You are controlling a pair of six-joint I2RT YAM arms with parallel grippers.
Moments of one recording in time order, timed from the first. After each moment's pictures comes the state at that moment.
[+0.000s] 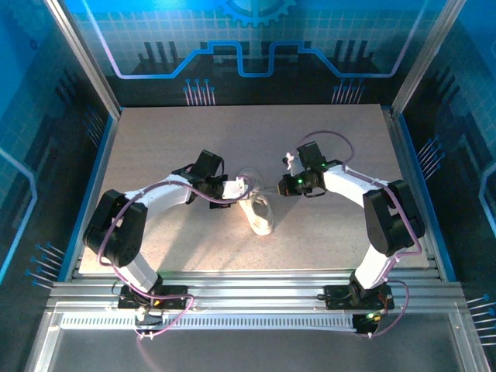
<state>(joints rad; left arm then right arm) -0.42 1.65 0.98 -0.37 0.42 1.03 0.37 1.73 1.07 -0.43 -0.41 0.22</state>
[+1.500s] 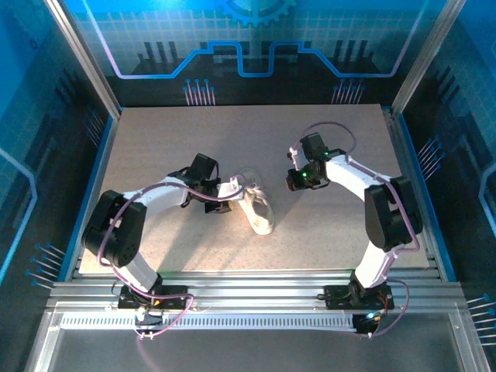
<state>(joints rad) -0.38 1.63 0.91 -0.37 0.41 0.95 0.33 1.74 1.19 -0.60 -0.30 0.09</state>
